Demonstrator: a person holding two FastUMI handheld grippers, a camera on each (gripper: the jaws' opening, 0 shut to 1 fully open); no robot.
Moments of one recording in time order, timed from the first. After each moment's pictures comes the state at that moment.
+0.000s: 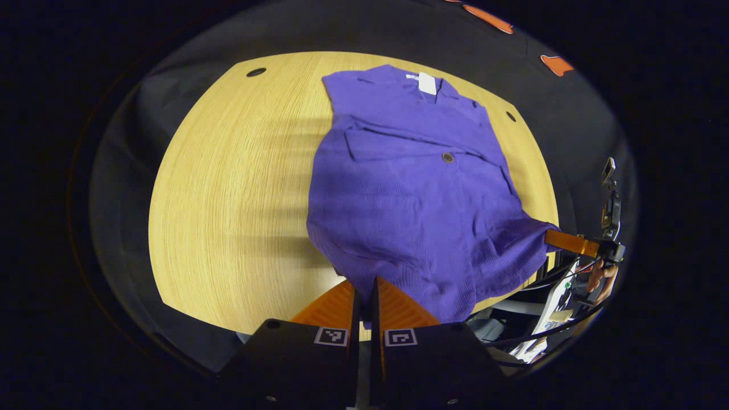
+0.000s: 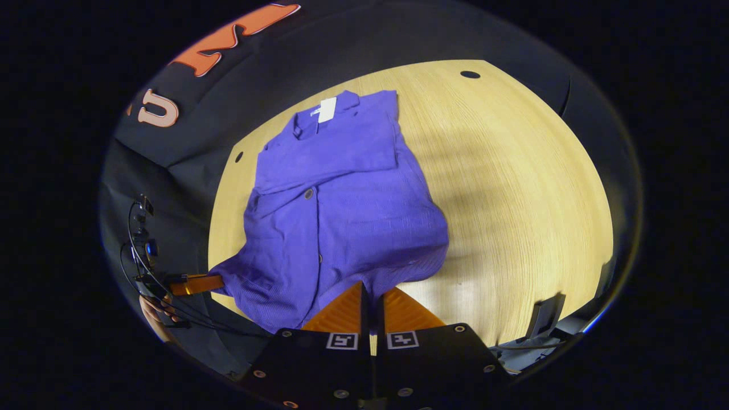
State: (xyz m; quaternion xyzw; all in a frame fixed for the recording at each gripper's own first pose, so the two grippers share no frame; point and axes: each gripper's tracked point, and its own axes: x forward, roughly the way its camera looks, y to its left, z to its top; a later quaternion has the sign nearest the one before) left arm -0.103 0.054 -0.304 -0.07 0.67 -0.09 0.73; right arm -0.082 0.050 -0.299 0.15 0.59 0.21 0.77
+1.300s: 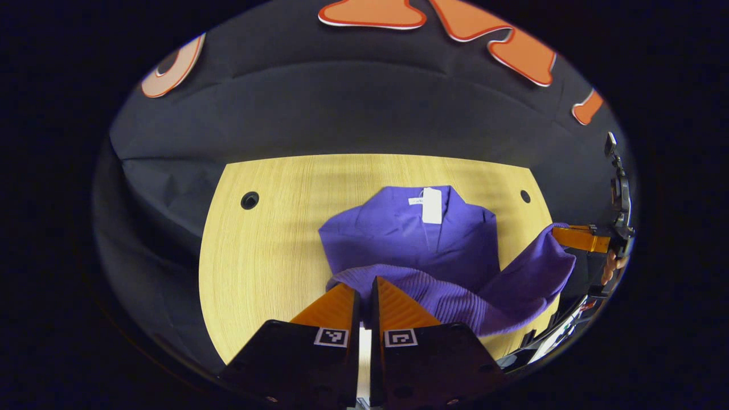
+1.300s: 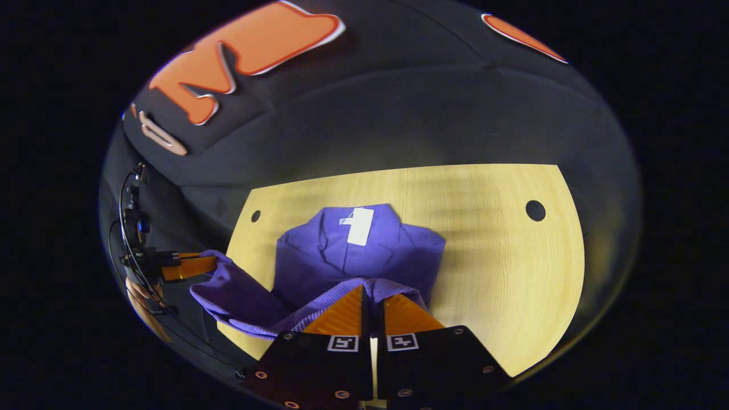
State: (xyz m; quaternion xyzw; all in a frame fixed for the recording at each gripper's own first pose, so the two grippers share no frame) left arm 0.215 0.037 -0.241 0.00 0.60 -0.04 0.80; right arm 0.214 0.116 -0.222 0.09 0.52 0.27 0.81
